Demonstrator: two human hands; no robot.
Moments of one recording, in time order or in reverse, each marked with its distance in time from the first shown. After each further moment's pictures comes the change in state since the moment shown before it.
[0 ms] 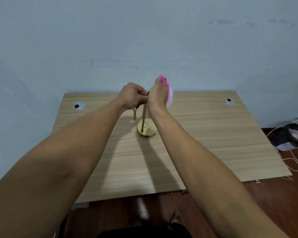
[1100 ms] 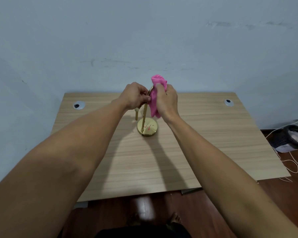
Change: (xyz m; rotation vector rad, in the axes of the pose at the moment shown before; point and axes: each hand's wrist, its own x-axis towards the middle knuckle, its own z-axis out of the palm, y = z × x) left_hand 0.004 0.003 0.005 0.161 -0.005 0.082; right_hand -0.039 -0.028 -0.053 -0.449 -0.093 -0.311
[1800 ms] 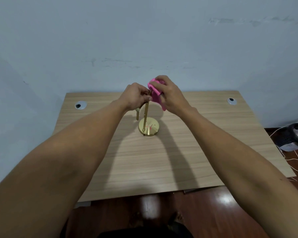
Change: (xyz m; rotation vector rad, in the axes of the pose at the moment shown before) left_hand -0.003 0.000 0.000 0.008 -0.006 0.015; right_hand 0.048 0.034 -0.026 -0.519 -0.348 -0.759
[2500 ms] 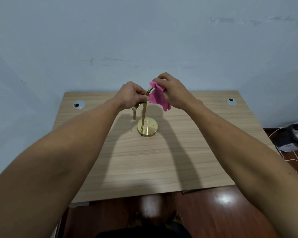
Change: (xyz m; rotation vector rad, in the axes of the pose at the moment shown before) left_hand 0.000 -0.002 -0.008 -0.135 -0.046 -0.050; right_hand 0.013 0.018 -0.019 -0.104 -0.106 -0.023
